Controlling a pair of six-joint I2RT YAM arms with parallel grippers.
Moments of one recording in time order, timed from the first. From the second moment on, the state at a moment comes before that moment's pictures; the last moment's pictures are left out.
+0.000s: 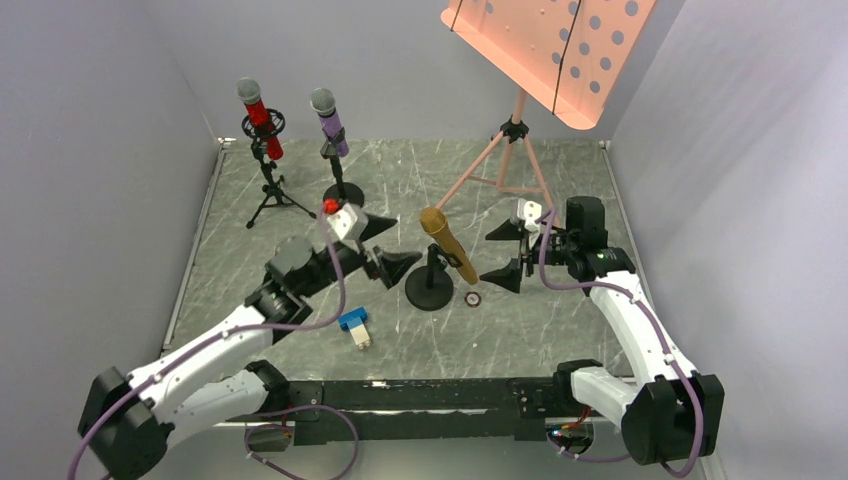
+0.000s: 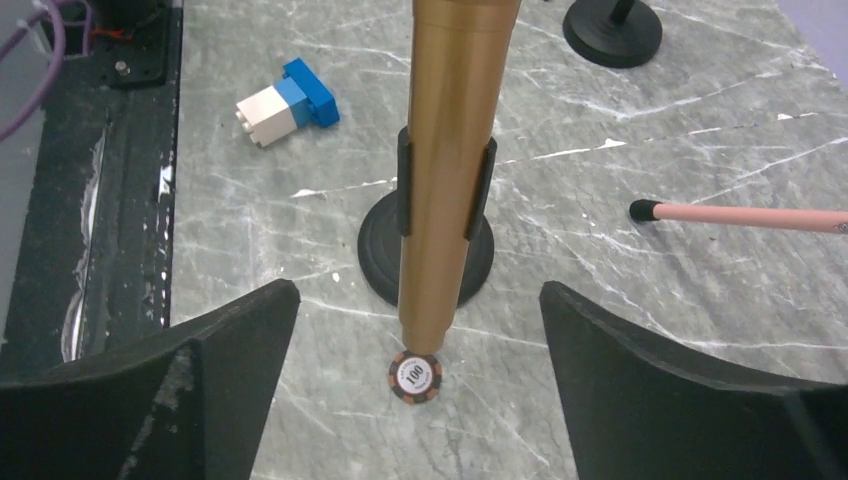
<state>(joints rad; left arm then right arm) -0.70 0.99 0.66 0.45 0.32 -0.20 0.11 1.05 0.80 -0.42 -1.16 -0.67</state>
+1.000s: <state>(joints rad) -0.60 1.74 0.55 1.23 0.75 0.02 0.08 1.03 0.74 -0.45 -1.19 -0.80</state>
